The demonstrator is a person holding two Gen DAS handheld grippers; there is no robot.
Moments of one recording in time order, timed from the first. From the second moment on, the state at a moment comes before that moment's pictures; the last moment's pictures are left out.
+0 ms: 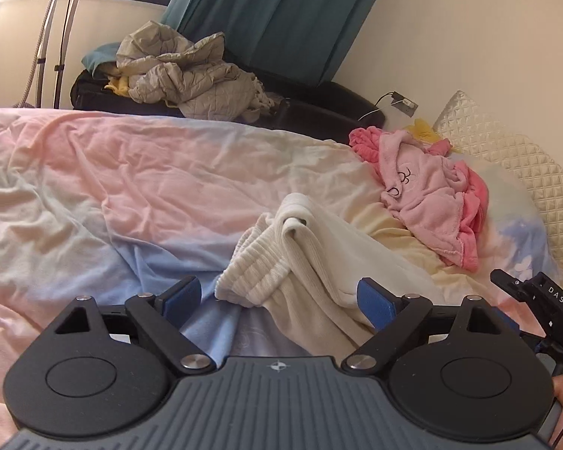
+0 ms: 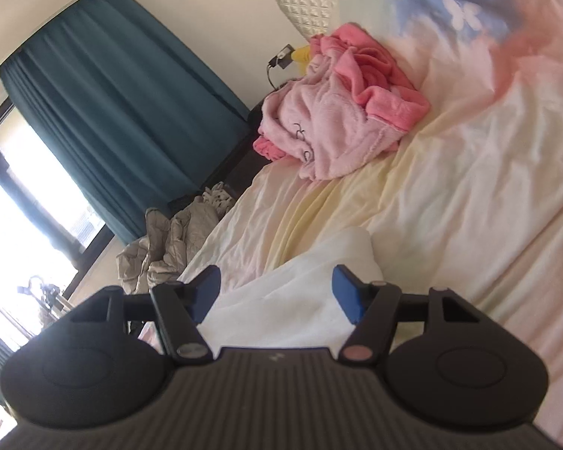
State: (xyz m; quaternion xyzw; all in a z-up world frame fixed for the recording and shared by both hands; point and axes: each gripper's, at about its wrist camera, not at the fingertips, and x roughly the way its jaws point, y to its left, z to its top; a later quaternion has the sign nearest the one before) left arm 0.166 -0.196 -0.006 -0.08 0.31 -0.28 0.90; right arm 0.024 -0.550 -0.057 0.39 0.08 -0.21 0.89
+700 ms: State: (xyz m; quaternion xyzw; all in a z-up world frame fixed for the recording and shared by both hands) left arm 0.032 -0.010 0.071 0.02 0.18 -0.08 0.98; right arm 0.015 -0.323 0.034 0.16 0.11 0.04 0.98
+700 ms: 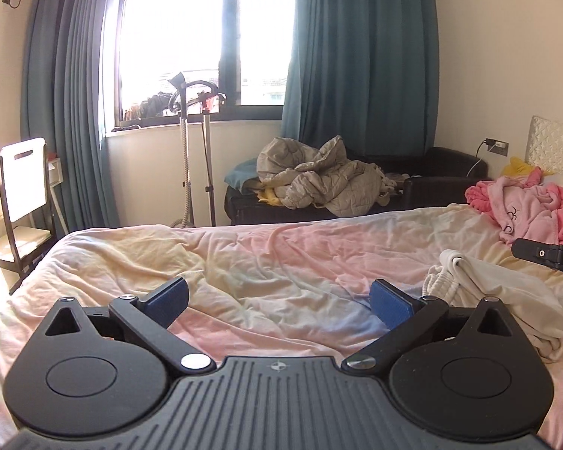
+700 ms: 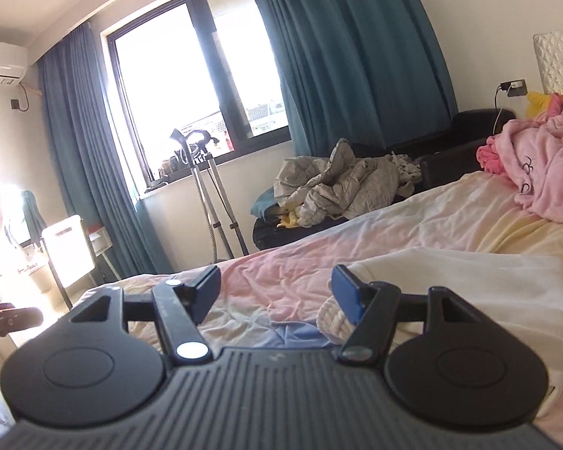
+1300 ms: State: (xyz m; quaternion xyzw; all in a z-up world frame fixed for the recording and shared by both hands) left arm 0.035 0.011 0.019 0.04 0.19 0.00 0.98; right arm 0.044 -0.250 -0.005 0.06 0.17 0.07 0.98
